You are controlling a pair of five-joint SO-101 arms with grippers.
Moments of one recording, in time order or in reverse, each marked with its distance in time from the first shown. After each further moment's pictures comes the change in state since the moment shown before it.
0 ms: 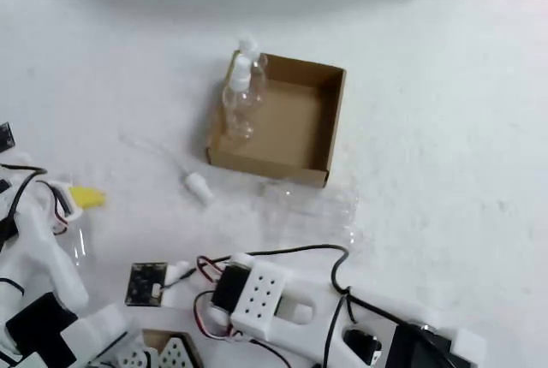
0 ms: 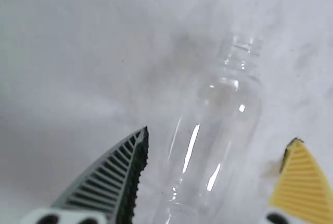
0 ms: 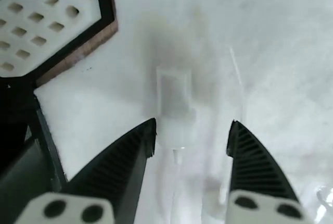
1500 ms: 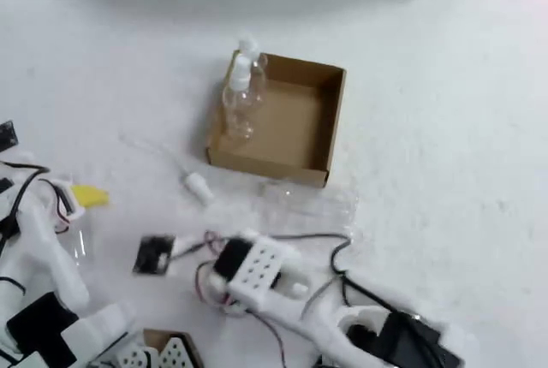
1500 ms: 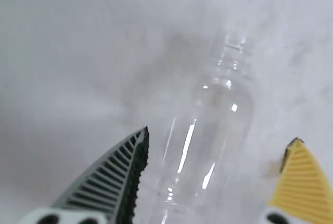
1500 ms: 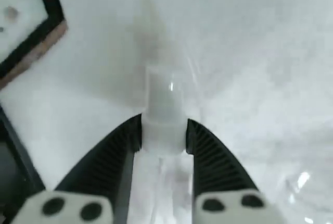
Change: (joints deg) left arm 1.0 0.0 0.0 0.0 0.0; right arm 9.1 3.7 -3.7 0.7 3.2
